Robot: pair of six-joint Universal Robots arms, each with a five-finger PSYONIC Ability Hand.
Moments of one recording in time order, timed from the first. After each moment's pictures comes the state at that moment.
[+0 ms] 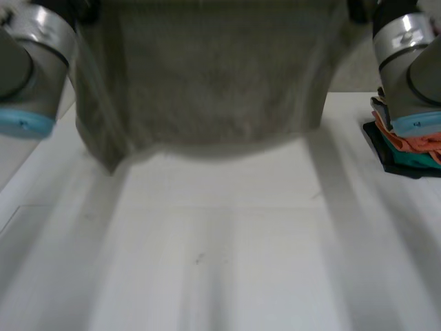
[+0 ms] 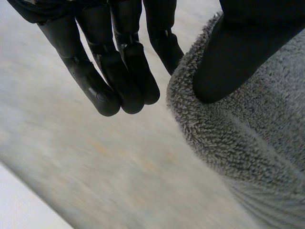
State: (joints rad) left arm 4.41 -2.01 -0.92 3.46 -1.48 3.73; right arm 1.87 -0.99 0.85 -0.45 1.44 2.71; left_hand 1.16 1.20 1.19 1.20 0.97; right_hand 1.14 1.18 1.19 1.19 0.98
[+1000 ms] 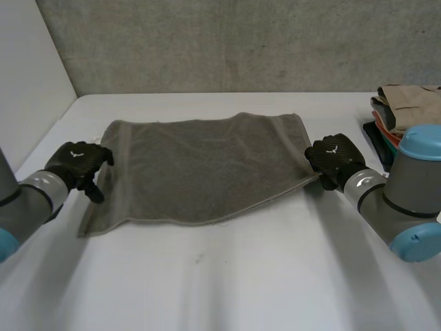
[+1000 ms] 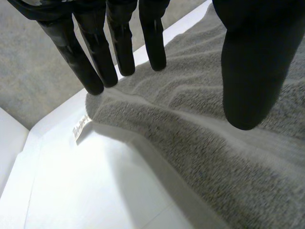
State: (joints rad) left arm 4.67 -1.99 -1.63 3.26 -1.30 3.59; right arm 1.84 -0.99 1.47 -0.23 1.33 2.57; left_hand 0.48 0.48 0.48 0.48 0.31; right_hand 1.14 1.18 1.19 1.20 1.01
